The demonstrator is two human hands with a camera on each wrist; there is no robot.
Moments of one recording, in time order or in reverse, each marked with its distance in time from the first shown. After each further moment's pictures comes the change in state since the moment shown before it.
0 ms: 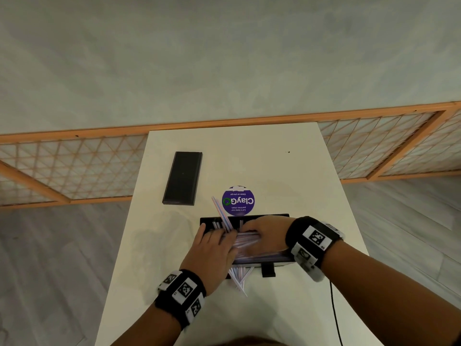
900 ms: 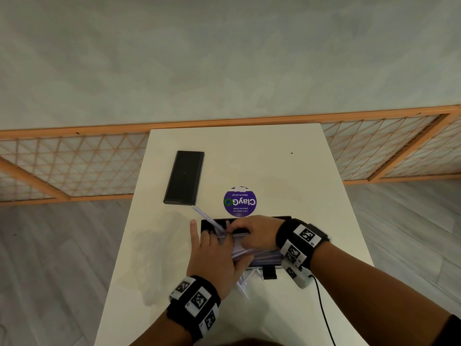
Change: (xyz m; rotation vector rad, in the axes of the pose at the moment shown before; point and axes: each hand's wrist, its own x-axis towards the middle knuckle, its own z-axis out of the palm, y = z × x) left_hand -0.006 0.026 -0.033 0.043 -0.072 -0.233; right_hand 0.012 -0.021 -0.008 0.224 -0.023 -0.010
